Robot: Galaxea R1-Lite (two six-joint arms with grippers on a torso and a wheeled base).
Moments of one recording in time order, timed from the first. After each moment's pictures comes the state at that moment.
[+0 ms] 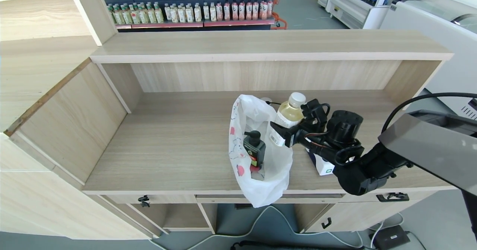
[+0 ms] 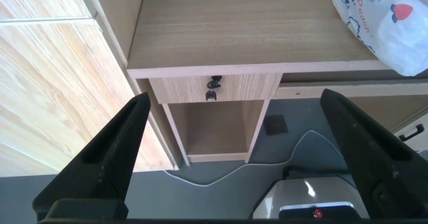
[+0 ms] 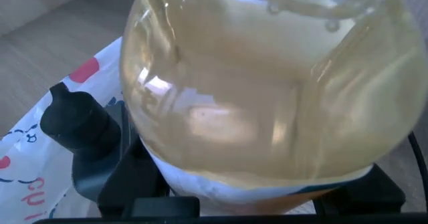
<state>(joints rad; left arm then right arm) -0.01 0.00 0.00 0.04 -0.04 0.03 0.36 2.28 -1.04 -1.34 0.30 -0.09</state>
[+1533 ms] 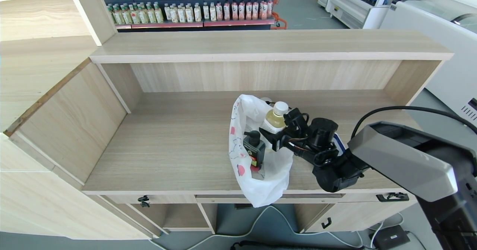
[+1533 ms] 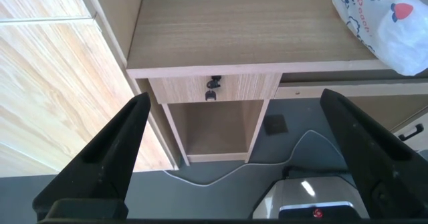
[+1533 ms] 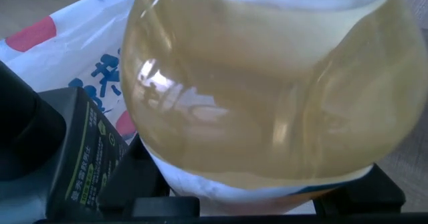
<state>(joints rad) -0.01 0.00 0.00 0.04 -0.04 0.03 0.39 2.48 -1.26 -1.32 0.32 -0.16</state>
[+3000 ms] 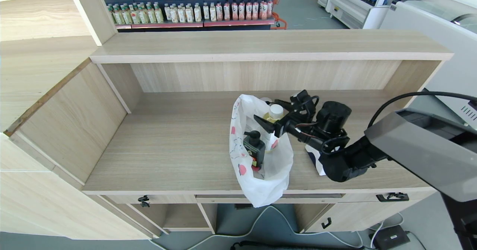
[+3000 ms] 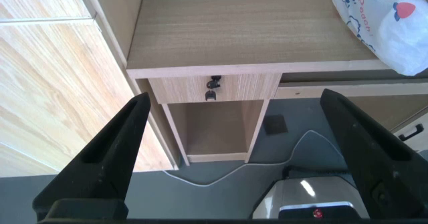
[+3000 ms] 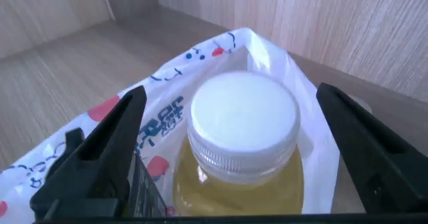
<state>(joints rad) -0.01 0.00 0.00 0.04 -0.04 0.03 0.39 2.34 -1.25 -1.32 0.43 -0.13</state>
